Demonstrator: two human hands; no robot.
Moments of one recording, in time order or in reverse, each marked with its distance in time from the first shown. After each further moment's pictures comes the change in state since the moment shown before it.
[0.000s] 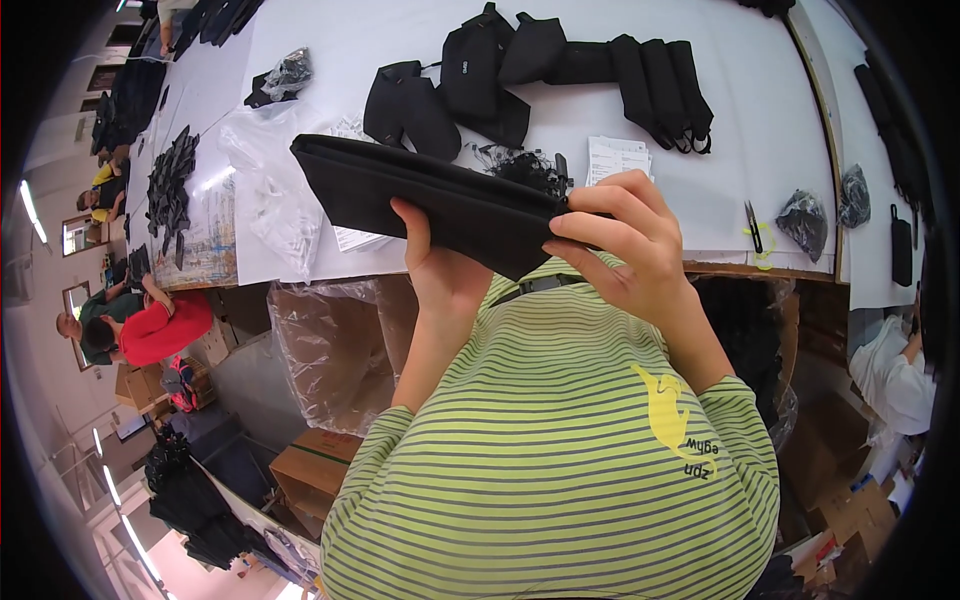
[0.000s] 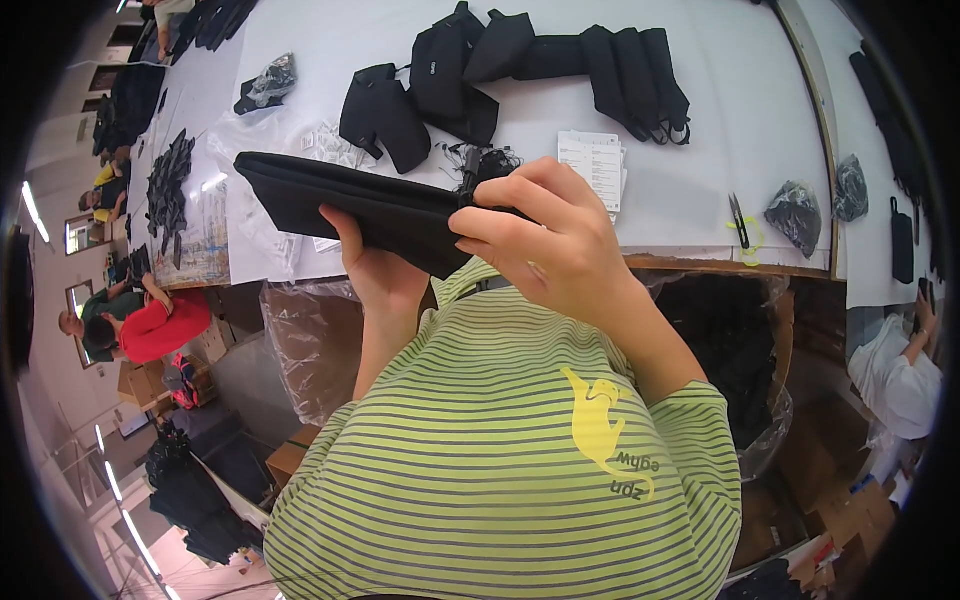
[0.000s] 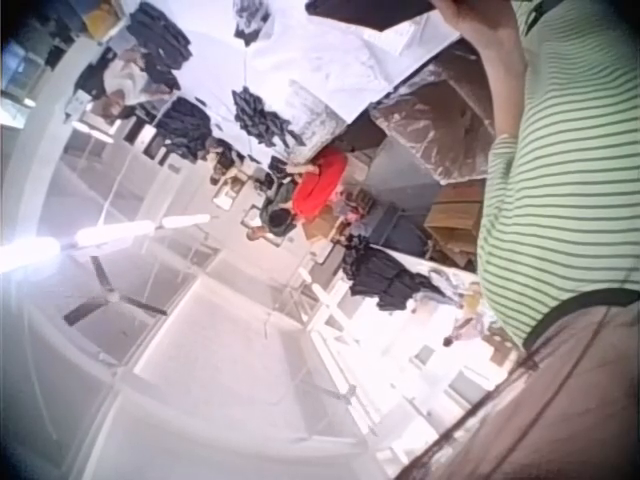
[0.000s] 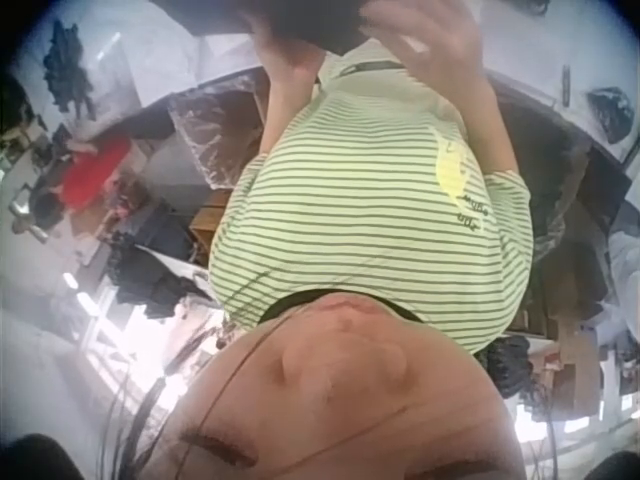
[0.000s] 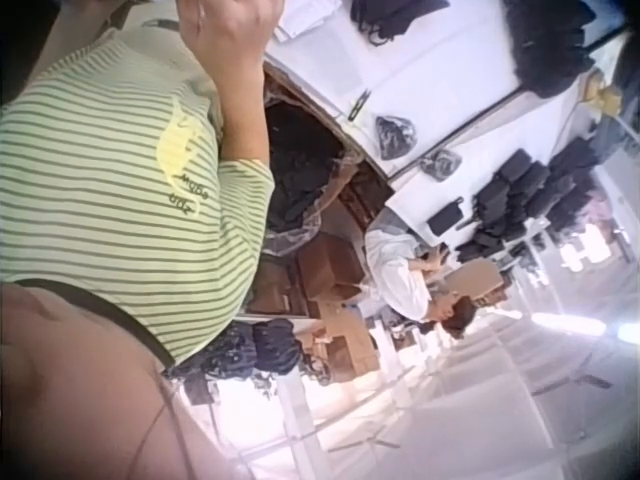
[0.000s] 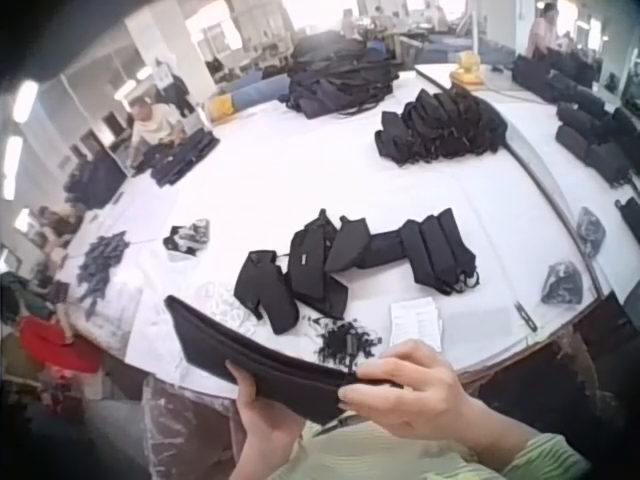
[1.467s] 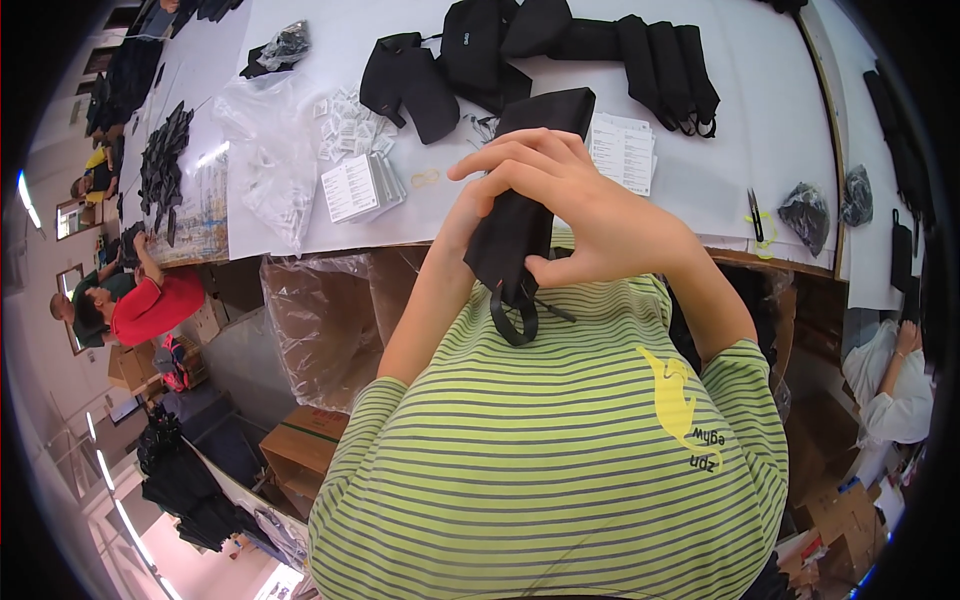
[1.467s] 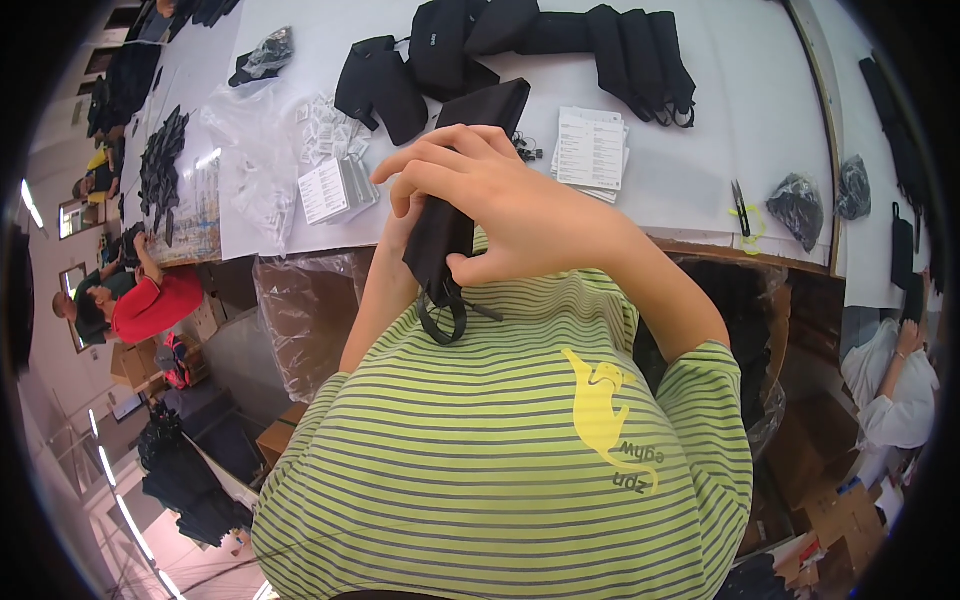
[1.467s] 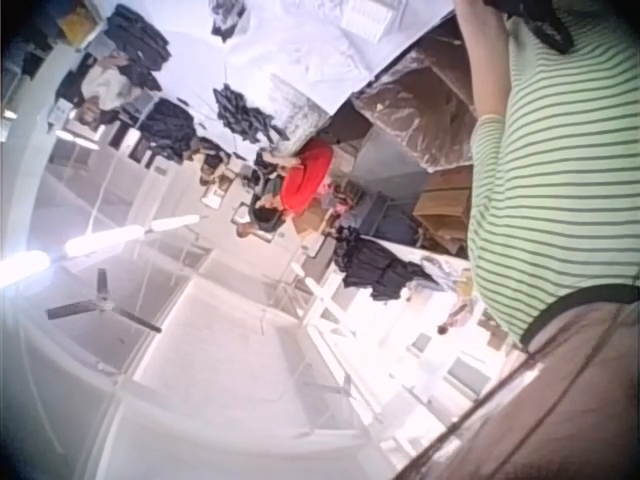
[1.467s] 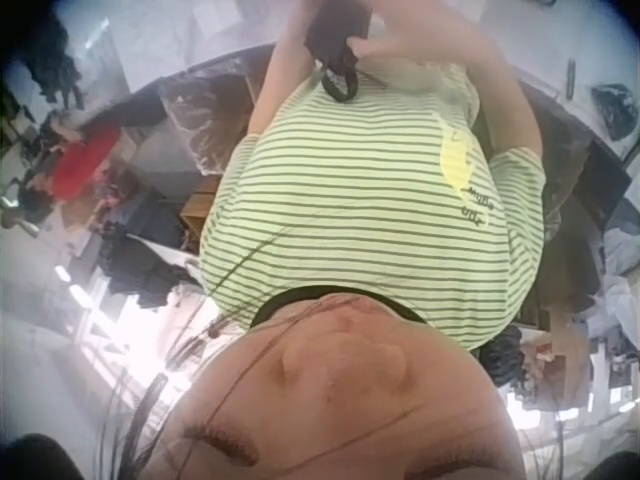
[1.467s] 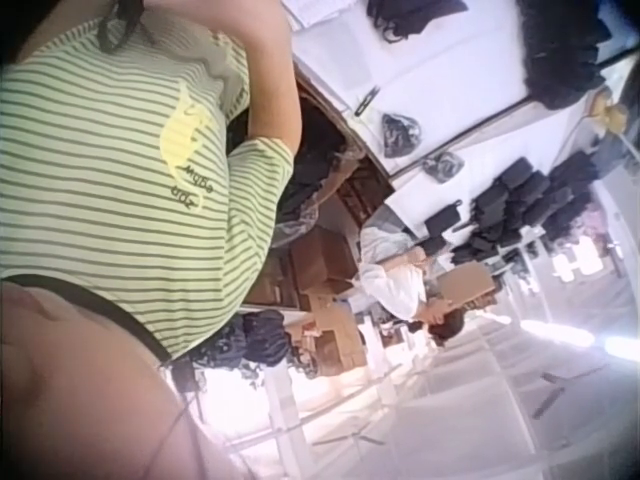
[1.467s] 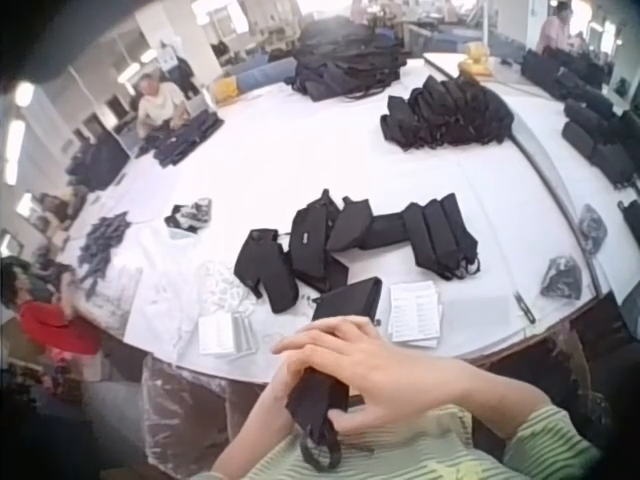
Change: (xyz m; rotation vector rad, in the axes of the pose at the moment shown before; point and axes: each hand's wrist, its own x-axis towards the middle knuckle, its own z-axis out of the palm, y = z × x) left_hand 0.010 -0.018 0.002 0.251 0.214 -0.406; right_hand 0.027 0.005 0.009 0.366 -0.681 0.078
